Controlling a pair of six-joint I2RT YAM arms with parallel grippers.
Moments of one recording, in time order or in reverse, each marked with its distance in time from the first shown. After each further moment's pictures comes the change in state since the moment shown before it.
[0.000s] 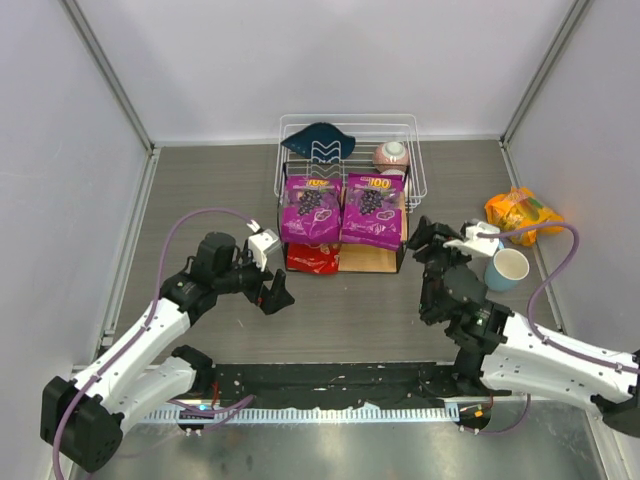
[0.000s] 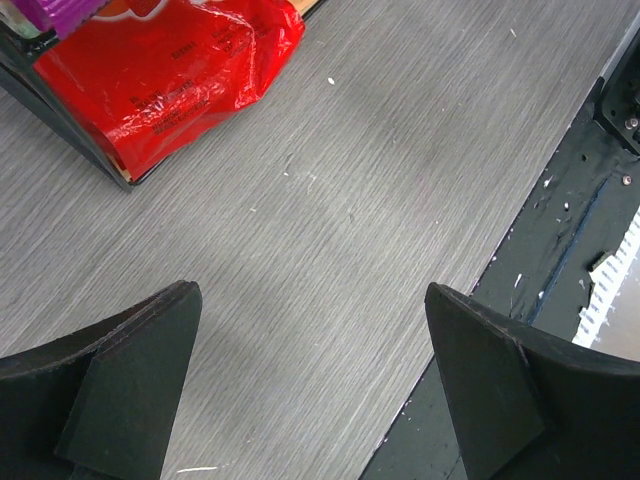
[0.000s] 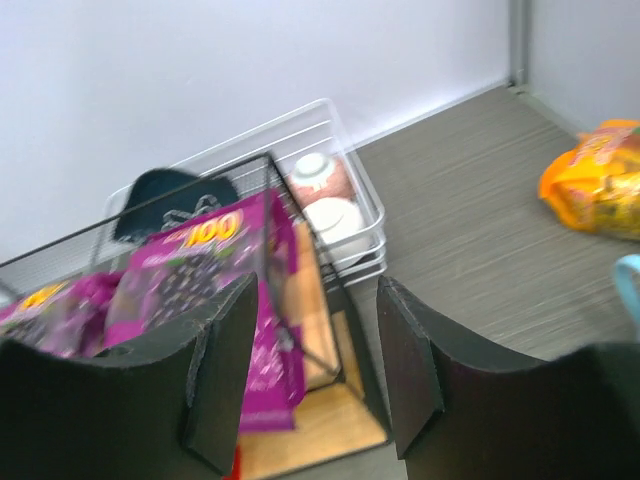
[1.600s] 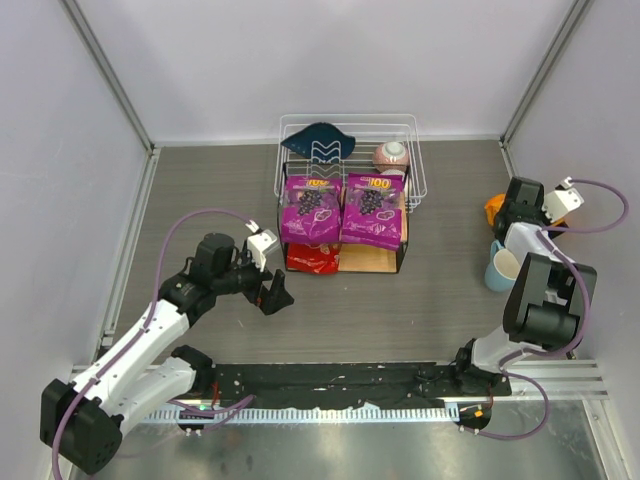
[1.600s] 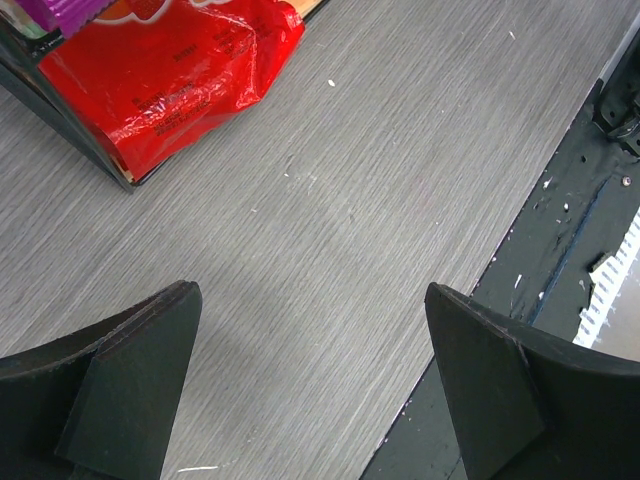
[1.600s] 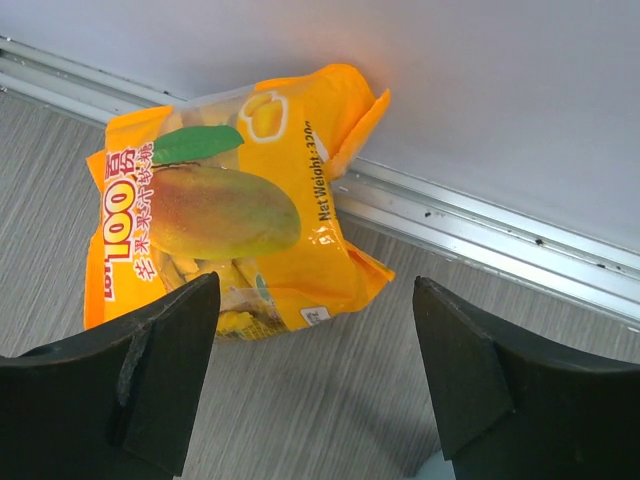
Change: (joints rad) left arm 0.003 -0.013 -0.004 0.000 0.000 0.000; right arm -1.440 0.810 0.314 -0.363 -0.655 0.449
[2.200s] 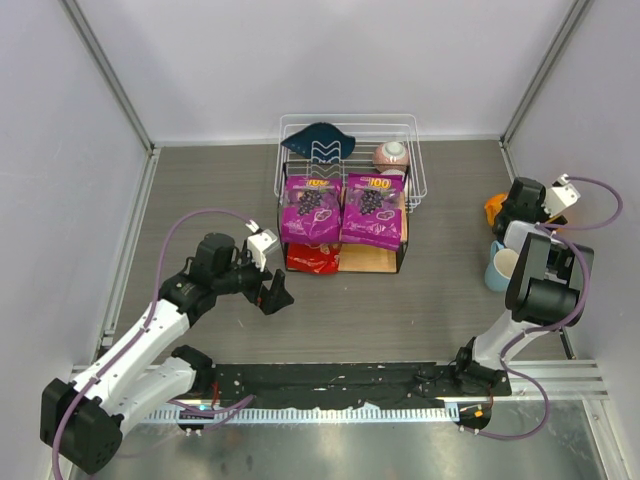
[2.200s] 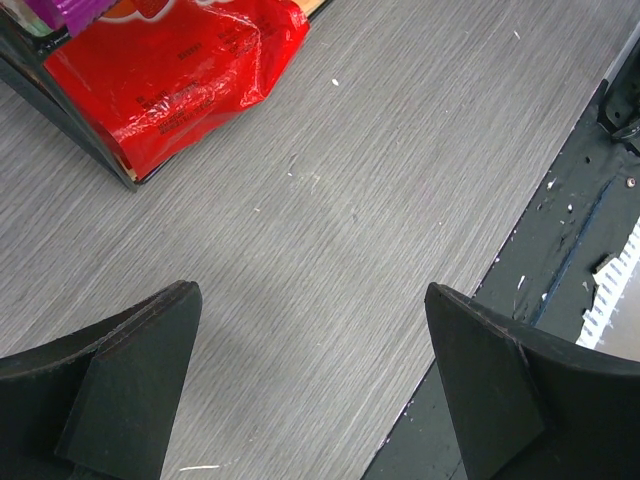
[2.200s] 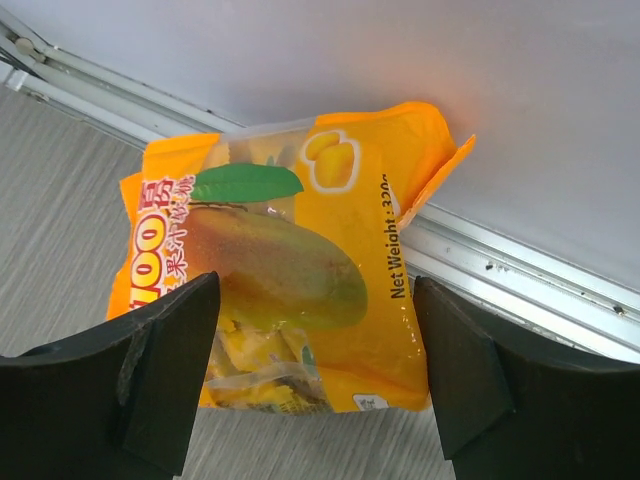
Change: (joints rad) left arm 0.000 0.003 0.000 0.000 -0.007 0.000; right arm -0.036 0.148 0.003 0.280 -0.093 -0.103
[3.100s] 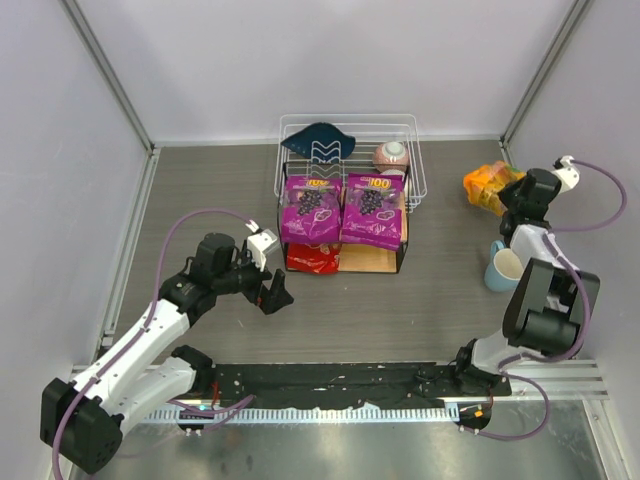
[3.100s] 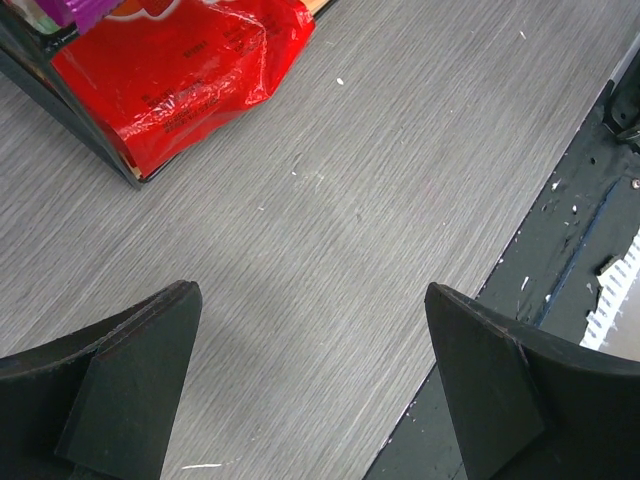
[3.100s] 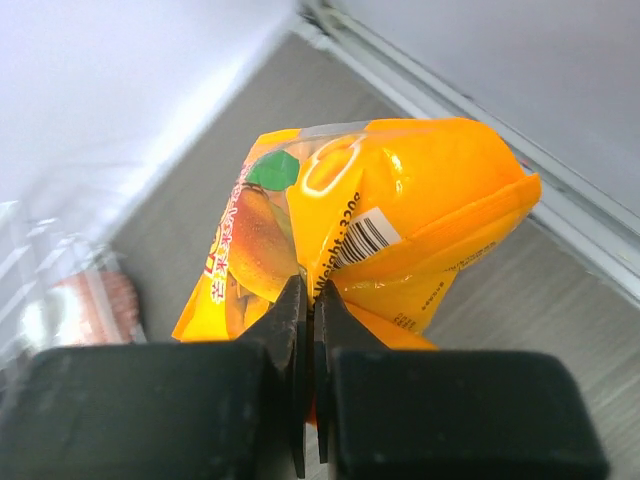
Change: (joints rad) left arm 0.000 0.001 0.000 0.000 -0.005 0.000; right arm -0.016 -0.133 -0.001 0.039 -0.451 0.028
